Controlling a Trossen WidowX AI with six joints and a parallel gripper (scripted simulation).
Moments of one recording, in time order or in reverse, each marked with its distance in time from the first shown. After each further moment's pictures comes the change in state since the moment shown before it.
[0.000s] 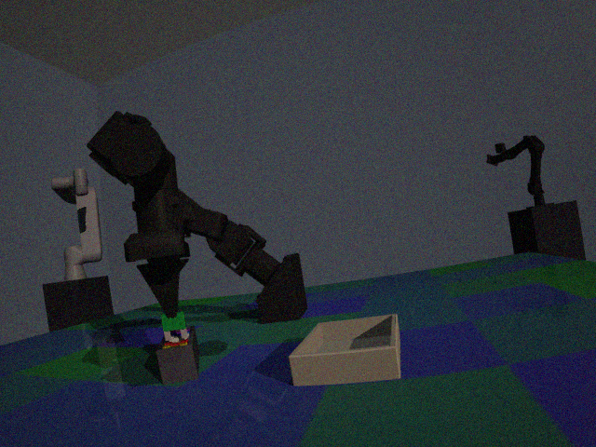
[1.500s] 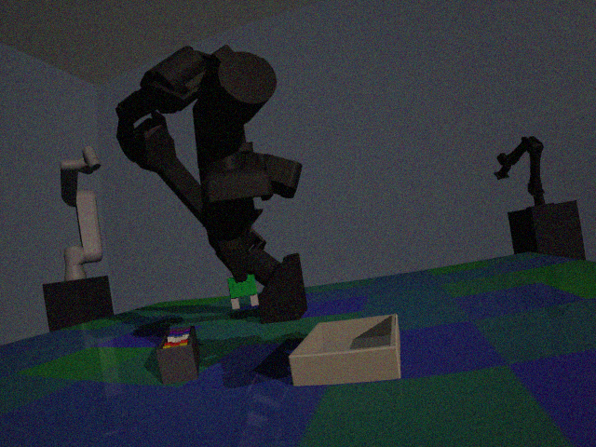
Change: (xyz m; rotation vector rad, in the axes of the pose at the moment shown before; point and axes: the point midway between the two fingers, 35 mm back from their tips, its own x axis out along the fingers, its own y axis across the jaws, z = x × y) arm -0.038 -0.069 0.087 0.001 -0.018 -0.019
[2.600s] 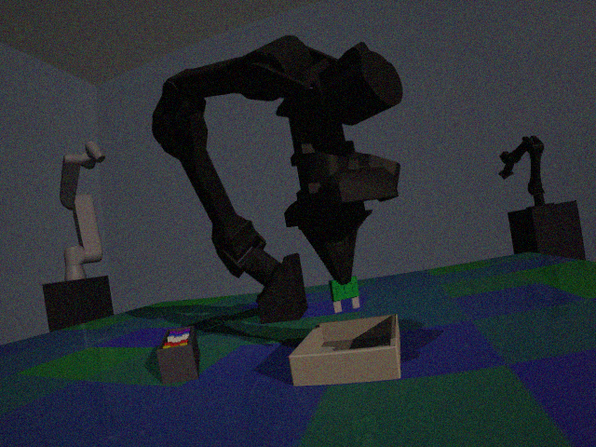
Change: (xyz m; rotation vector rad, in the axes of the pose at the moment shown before) arm 0.018 -0.037 0.102 0.018 -0.002 -0.001
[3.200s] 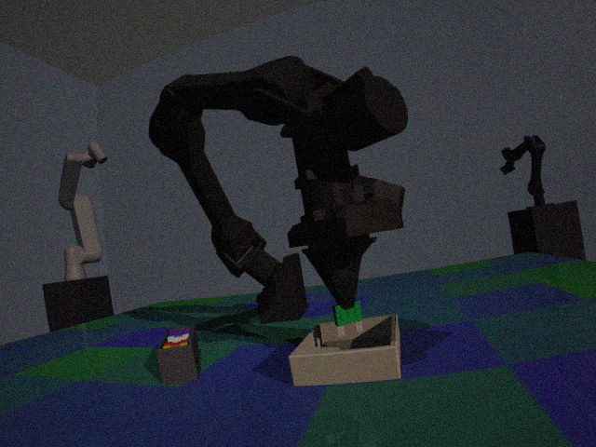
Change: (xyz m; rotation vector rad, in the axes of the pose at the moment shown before) arm 0.027 0.001 0.000 -0.001 0.003 0.005
